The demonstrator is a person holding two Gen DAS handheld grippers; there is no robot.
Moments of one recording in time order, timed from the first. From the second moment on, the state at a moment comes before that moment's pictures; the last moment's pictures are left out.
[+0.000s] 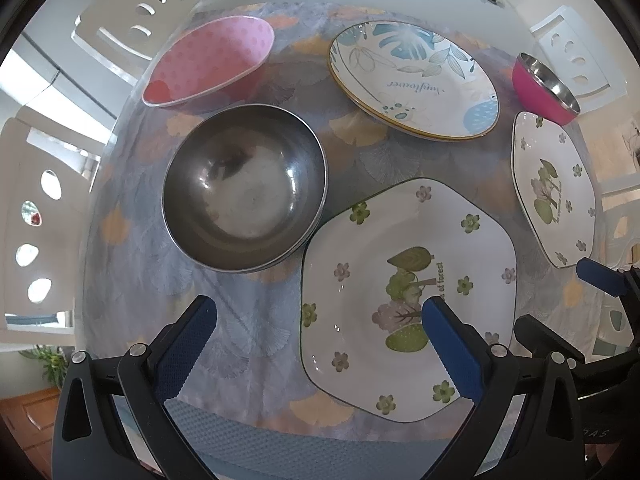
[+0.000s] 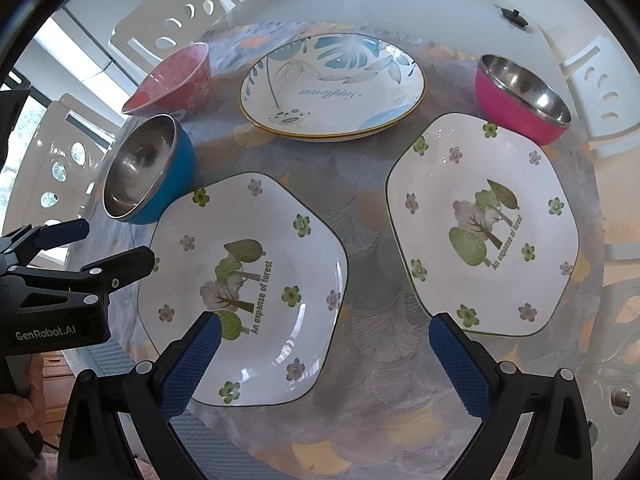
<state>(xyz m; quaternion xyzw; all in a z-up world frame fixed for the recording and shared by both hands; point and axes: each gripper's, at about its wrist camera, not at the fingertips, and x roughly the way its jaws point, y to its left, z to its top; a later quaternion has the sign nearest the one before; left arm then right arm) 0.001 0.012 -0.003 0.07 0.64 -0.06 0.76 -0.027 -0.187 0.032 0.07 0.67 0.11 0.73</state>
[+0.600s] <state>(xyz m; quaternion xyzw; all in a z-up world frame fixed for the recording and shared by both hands) -0.001 0.015 -0.001 0.07 0.64 -0.07 0.76 -0.030 -0.183 0.025 0.07 0.67 0.11 0.73</state>
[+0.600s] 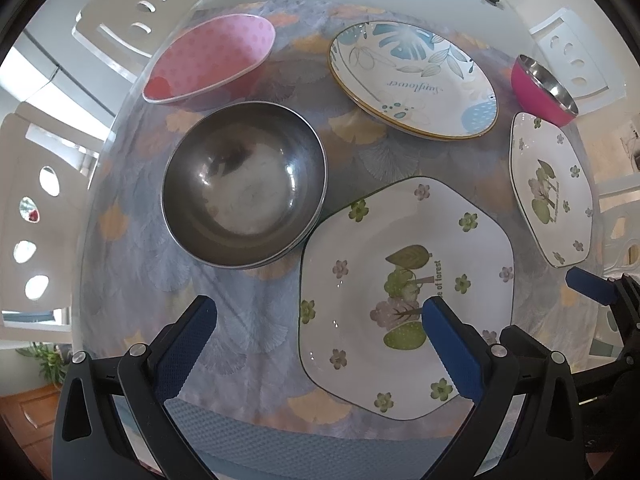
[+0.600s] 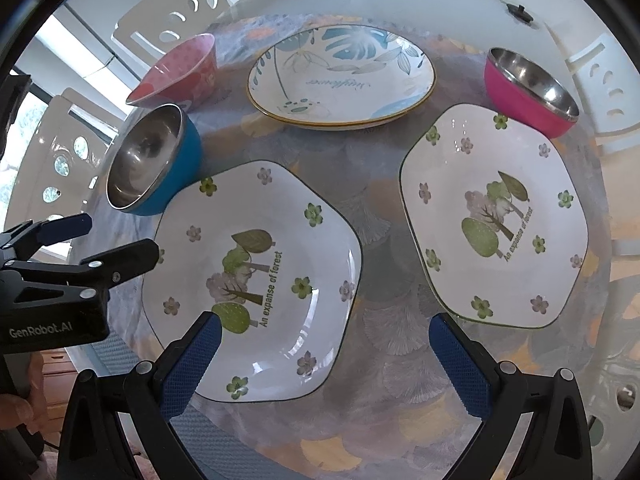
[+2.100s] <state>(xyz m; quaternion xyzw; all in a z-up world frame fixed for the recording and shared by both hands) -0.024 0.025 0.028 0.08 0.64 -0.11 0.75 -0.064 -0.188 0.055 0.08 0.68 0.09 0.72</state>
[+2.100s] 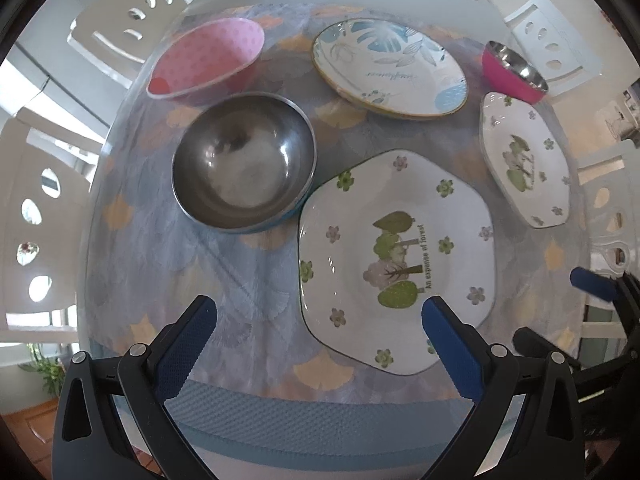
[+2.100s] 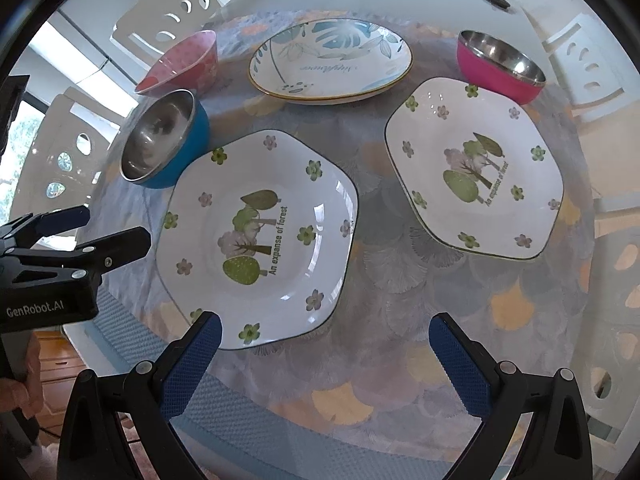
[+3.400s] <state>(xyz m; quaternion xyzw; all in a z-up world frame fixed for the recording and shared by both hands) 0.206 -0.057 -0.058 0.06 0.69 -0.11 0.71 0.220 -0.250 -0.062 0.27 0.69 0.12 0.66</state>
